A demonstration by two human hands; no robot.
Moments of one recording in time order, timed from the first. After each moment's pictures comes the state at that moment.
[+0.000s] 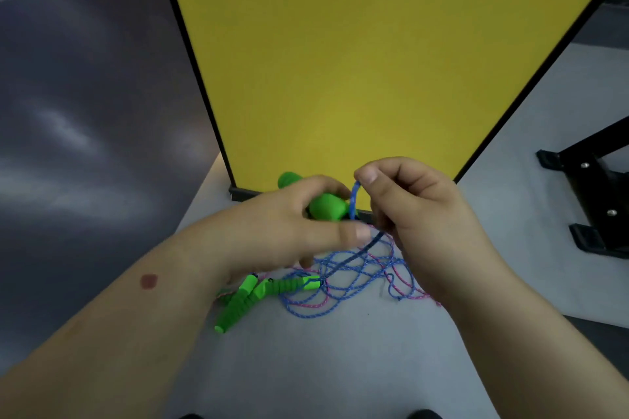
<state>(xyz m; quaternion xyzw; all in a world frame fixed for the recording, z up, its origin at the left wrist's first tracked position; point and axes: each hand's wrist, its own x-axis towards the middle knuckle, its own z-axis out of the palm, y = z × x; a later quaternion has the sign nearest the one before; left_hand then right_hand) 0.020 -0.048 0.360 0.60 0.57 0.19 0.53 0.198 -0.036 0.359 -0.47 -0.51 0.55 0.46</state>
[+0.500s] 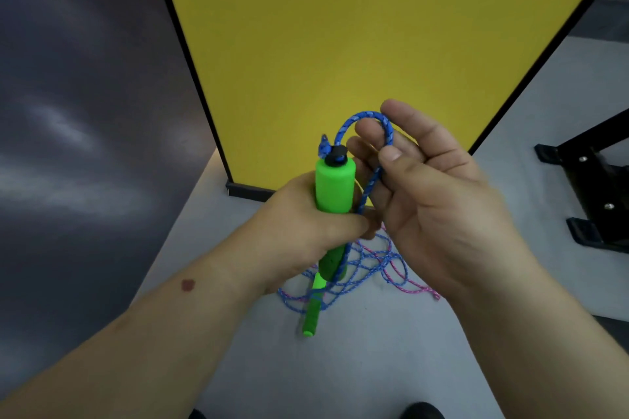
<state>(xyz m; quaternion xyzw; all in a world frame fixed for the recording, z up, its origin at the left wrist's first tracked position) 0.052 -0.051 0.344 0.55 0.54 0.36 0.53 0.204 -0.036 0.367 -0.30 -0.37 0.69 0.54</state>
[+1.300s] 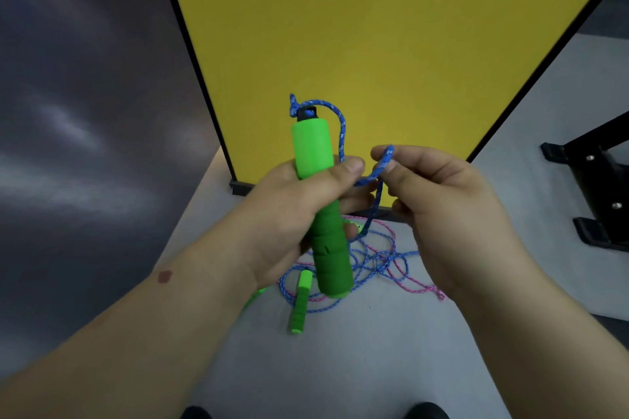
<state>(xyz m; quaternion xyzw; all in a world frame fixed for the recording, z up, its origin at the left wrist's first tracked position) 0.047 -0.053 0.355 0.35 0.48 0.45 0.67 0.207 -0.037 0.360 -0.49 -0.47 0.56 0.48</state>
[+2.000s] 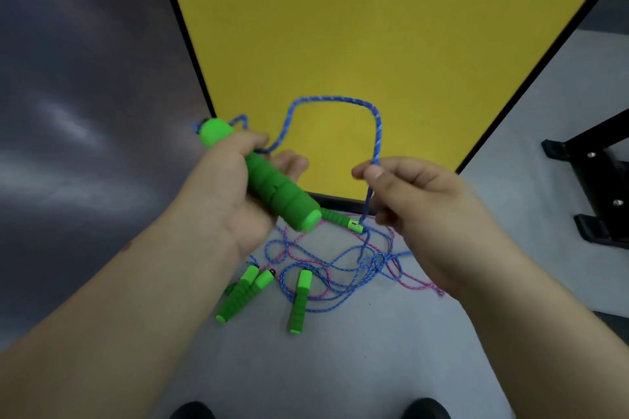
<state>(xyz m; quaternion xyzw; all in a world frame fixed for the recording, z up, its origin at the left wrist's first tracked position) 0.025 -0.035 0.362 0.04 0.49 0.64 0.59 0.214 -0.033 0.346 -0.53 -0.53 0.54 0.37</state>
